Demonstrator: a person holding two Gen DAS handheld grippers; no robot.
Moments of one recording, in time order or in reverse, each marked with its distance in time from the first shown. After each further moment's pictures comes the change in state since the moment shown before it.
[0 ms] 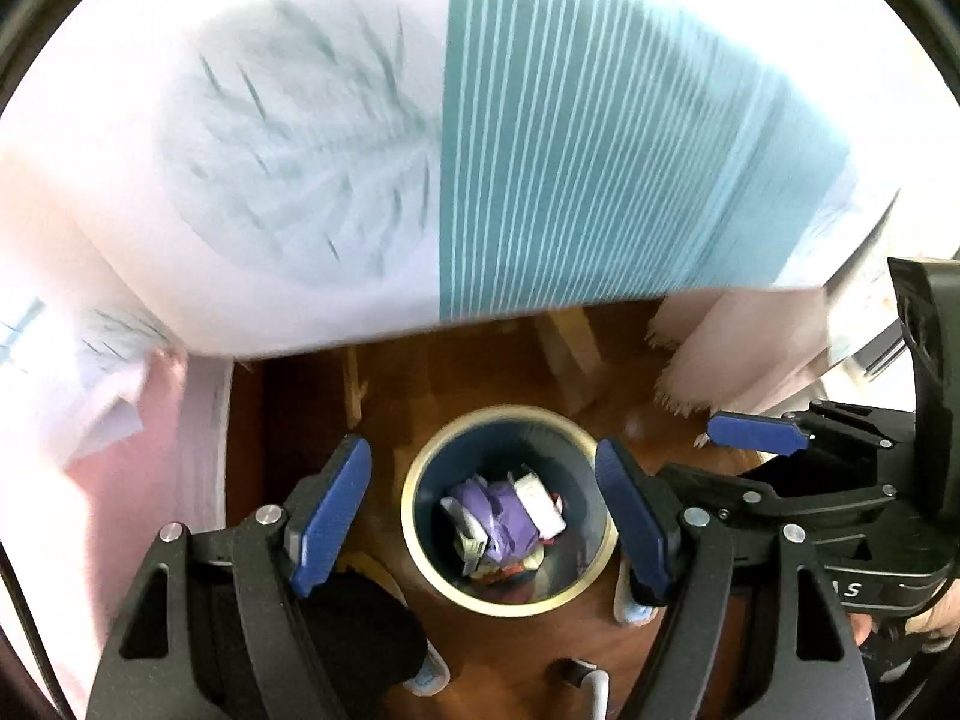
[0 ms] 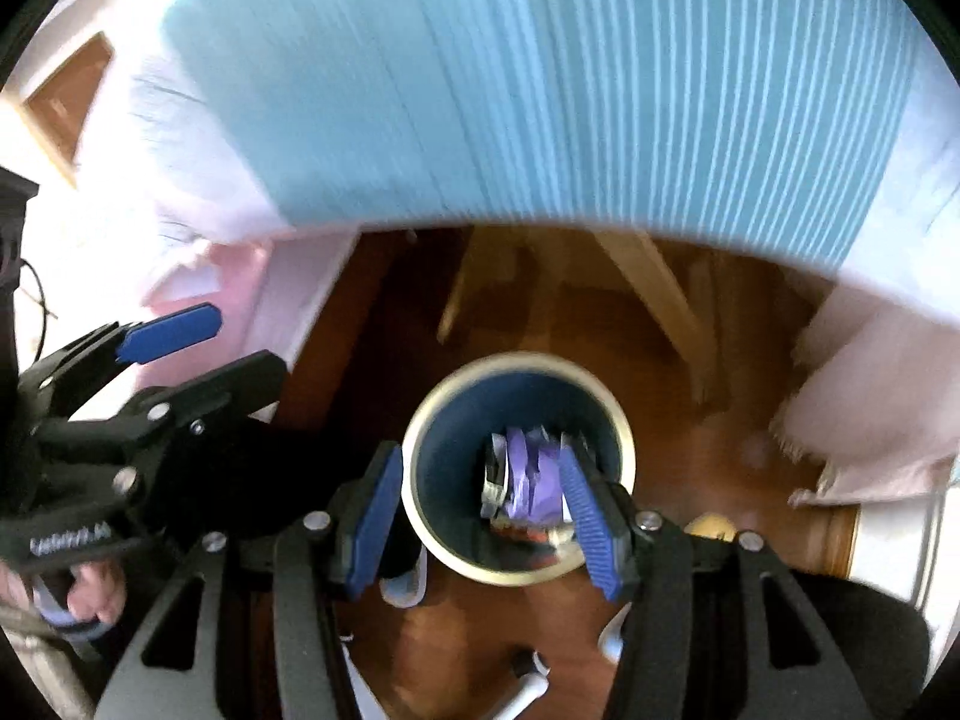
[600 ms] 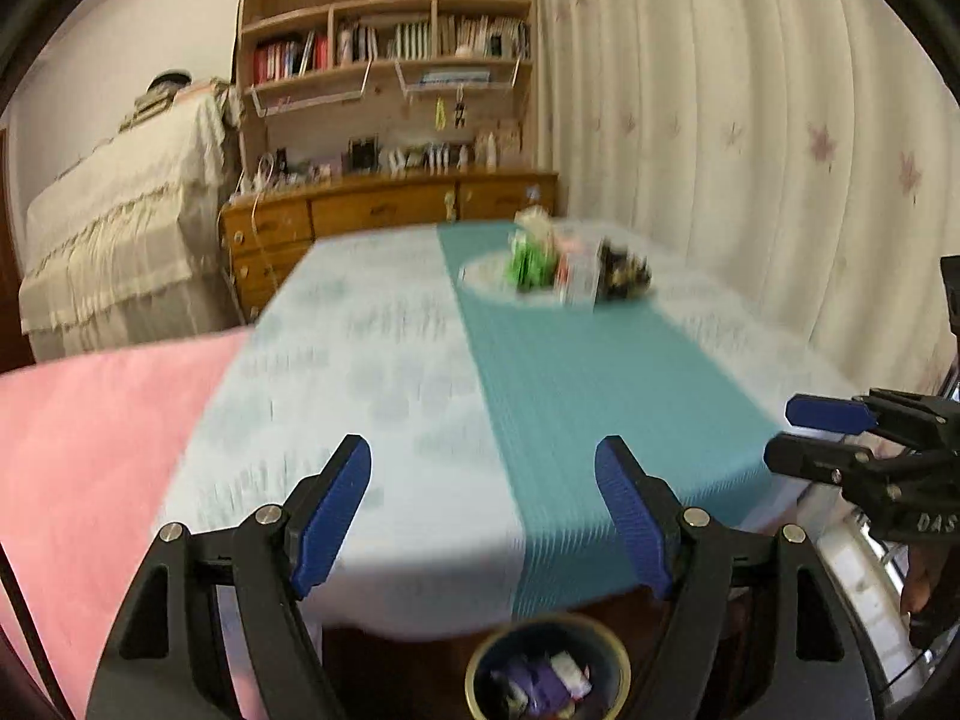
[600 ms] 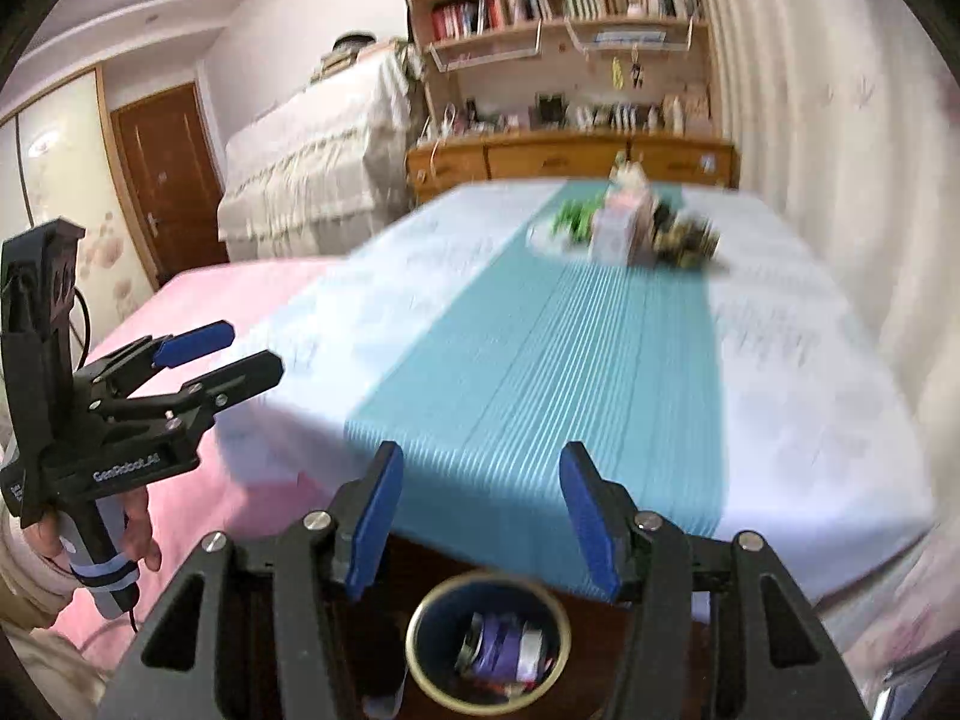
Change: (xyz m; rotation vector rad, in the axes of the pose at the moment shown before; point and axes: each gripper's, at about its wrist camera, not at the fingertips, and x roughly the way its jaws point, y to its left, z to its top) left arm -0.155 0.004 0.138 0.044 -0.414 0.092; right arm -0.191 0.018 0.111 -0.151 -0.403 -0.018
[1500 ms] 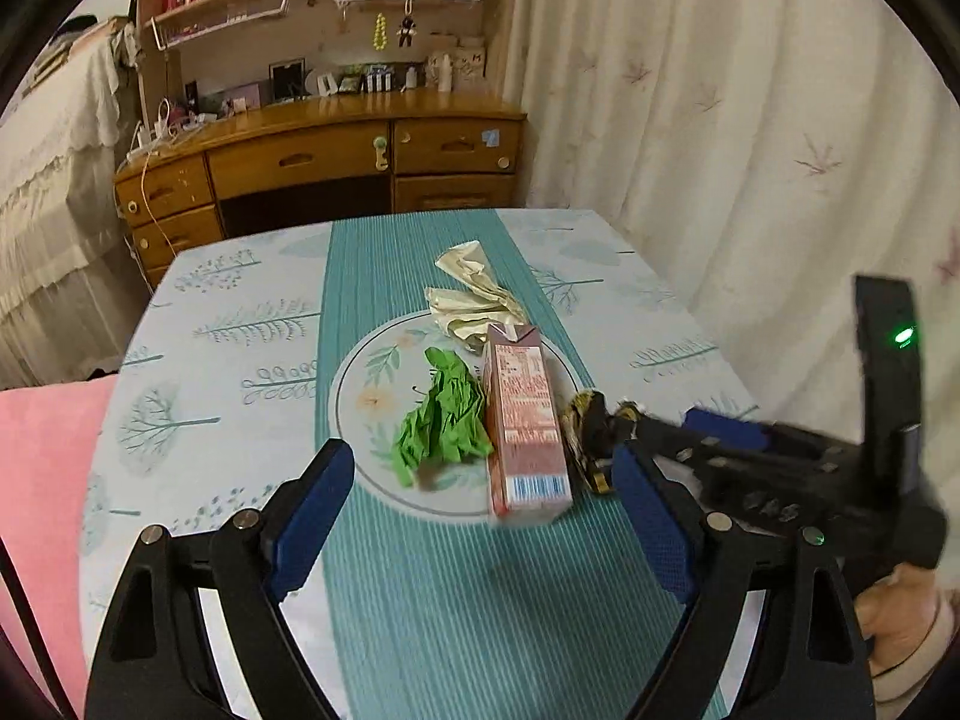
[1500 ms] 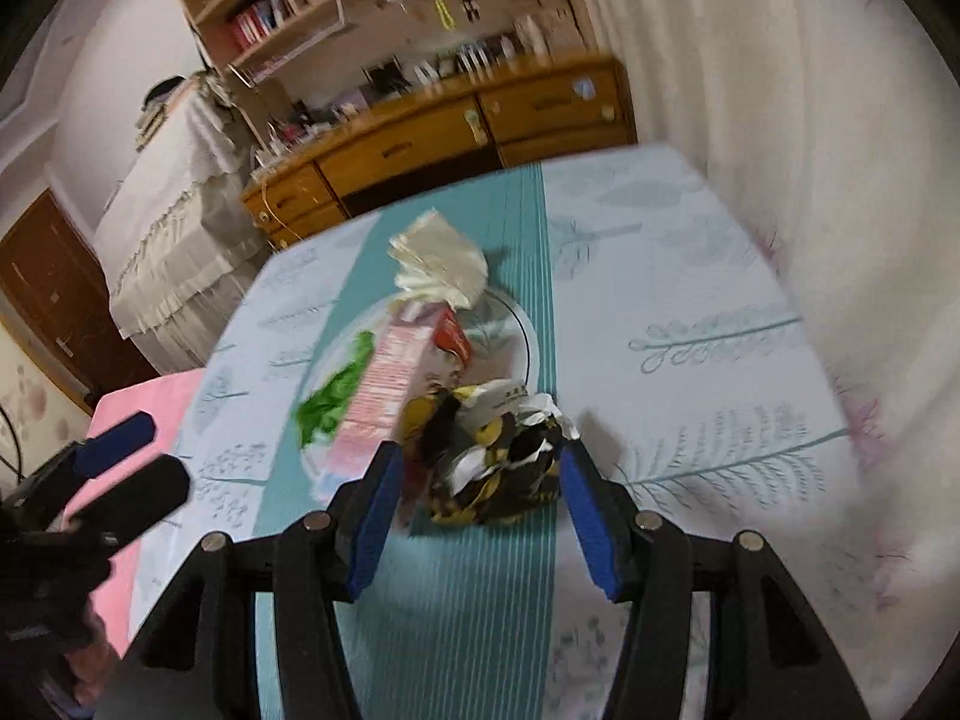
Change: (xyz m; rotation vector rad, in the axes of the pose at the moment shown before) left arm 0.239 -0.045 0.192 -0.056 0.277 -0.129; right arm 0.173 -0.190 0.174 0.346 0.185 -0.107
